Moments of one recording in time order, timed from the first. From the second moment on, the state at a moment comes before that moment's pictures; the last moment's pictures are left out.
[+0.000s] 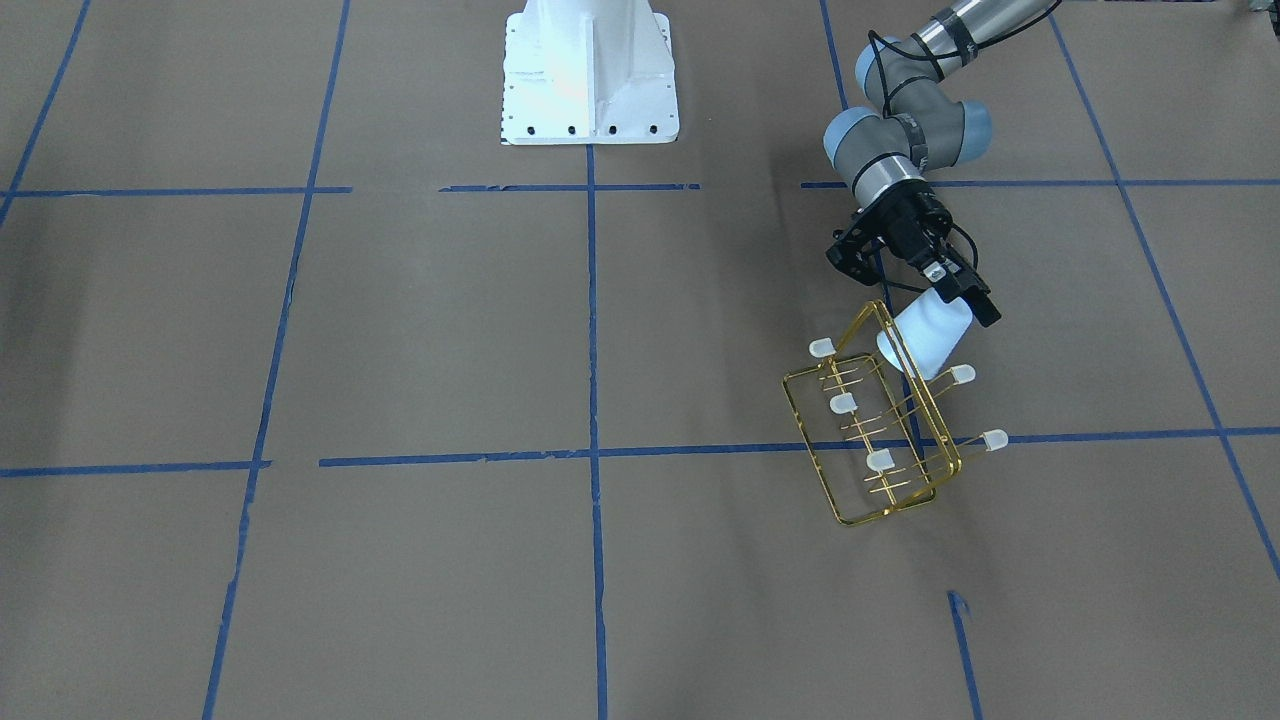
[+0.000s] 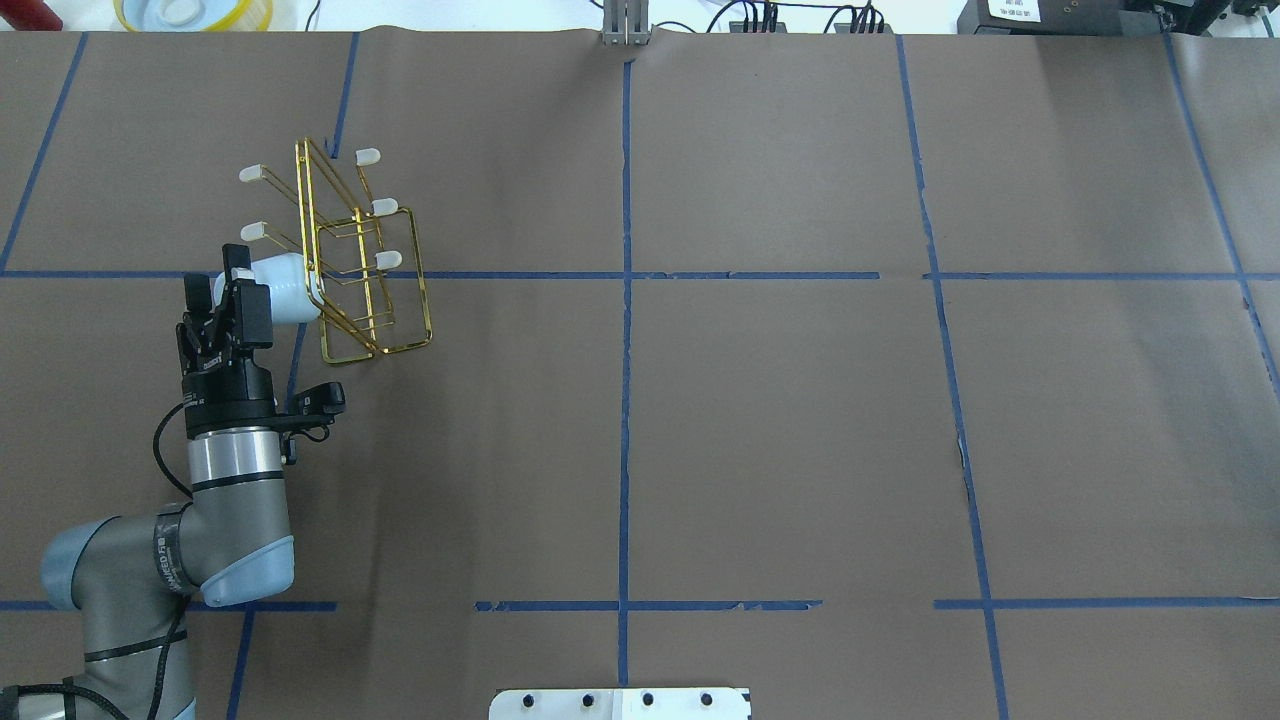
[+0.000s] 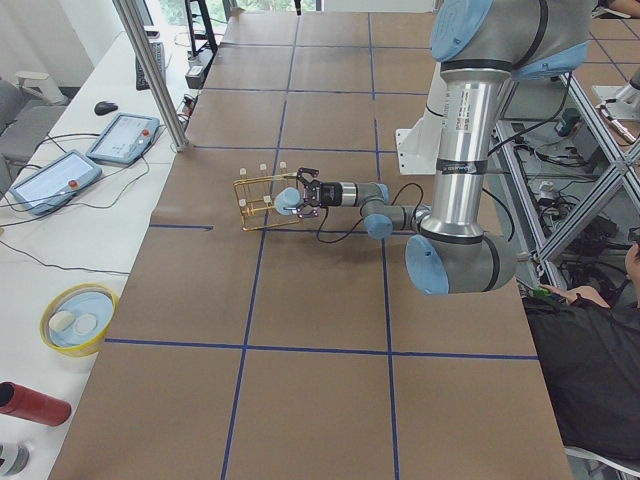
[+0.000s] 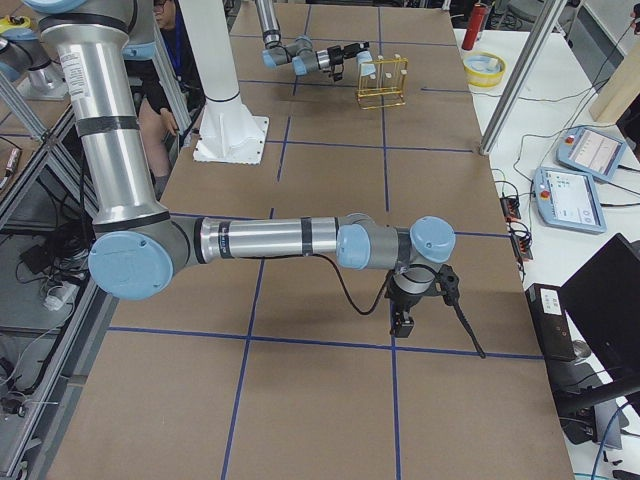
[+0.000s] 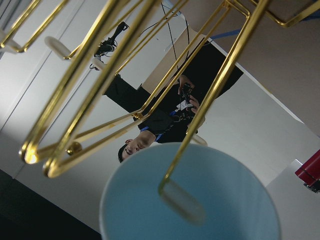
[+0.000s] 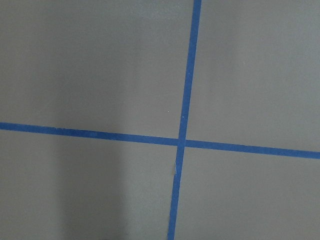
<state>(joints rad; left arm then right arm) -0.29 -1.70 -1.57 -2.15 0.02 0.80 1.49 -1.38 1.46 -1.67 2.30 -0.04</state>
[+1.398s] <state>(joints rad) -0.29 -1.41 -1.80 -2.17 -0.04 0.09 1.49 -1.38 1.46 -1.67 2.30 -0.04</state>
